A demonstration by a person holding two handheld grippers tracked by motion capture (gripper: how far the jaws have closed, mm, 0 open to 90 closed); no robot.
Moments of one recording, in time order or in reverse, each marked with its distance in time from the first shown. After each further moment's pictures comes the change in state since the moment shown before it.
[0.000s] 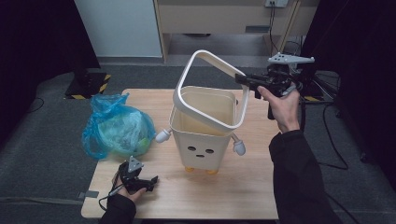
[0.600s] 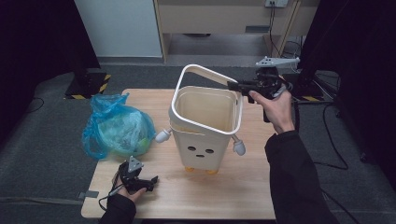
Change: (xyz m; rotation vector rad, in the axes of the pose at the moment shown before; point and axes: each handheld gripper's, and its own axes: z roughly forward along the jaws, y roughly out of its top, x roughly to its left) left arm 0.000 0.000 0.000 0.000 0.000 0.000; right arm 0.008 -0.006 0.018 0.110 0.027 -0.019
